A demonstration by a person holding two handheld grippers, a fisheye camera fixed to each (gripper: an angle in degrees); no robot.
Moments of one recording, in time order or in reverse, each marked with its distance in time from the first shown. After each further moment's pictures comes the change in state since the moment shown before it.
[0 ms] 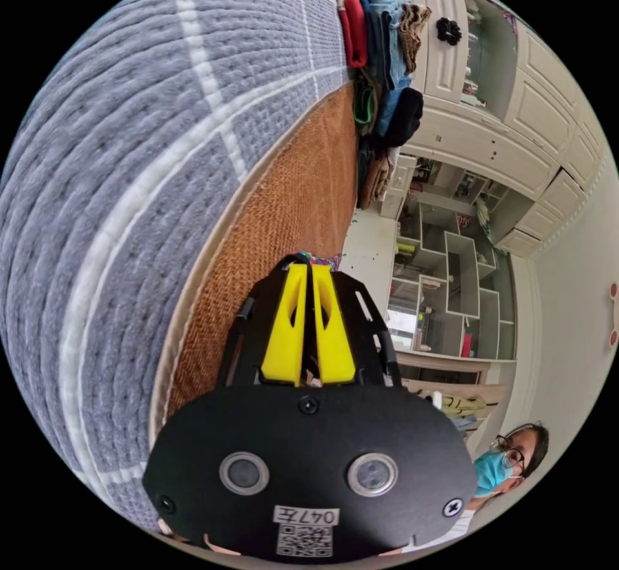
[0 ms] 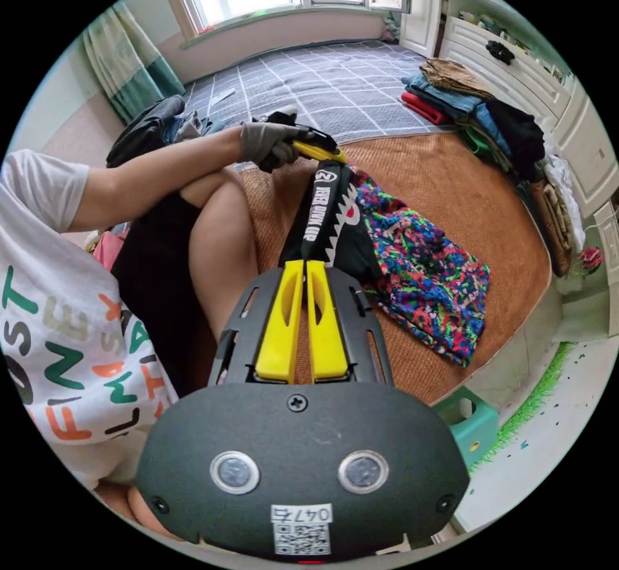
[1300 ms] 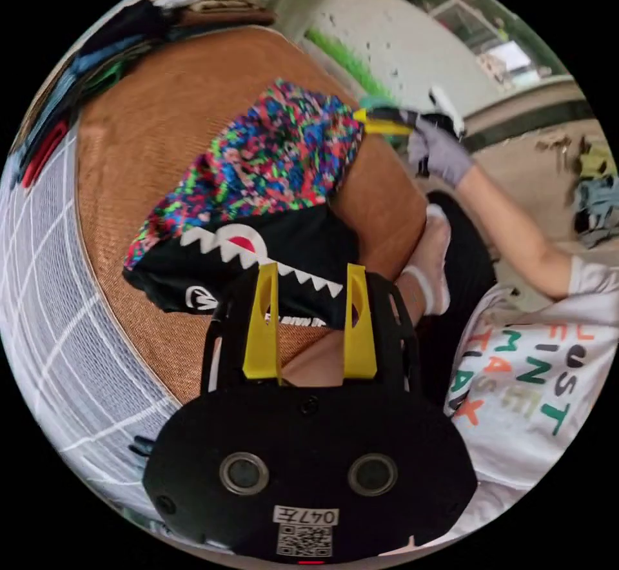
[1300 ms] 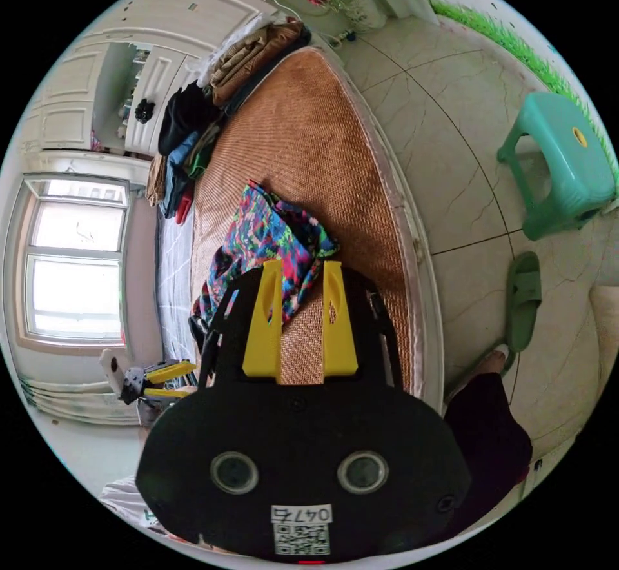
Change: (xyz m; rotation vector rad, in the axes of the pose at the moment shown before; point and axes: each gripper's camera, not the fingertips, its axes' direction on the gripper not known) left arm 0.632 0.077 0.202 -0.687 -0.921 0.874; right arm 0.242 0.489 0.255 0.355 -0.262 1.292
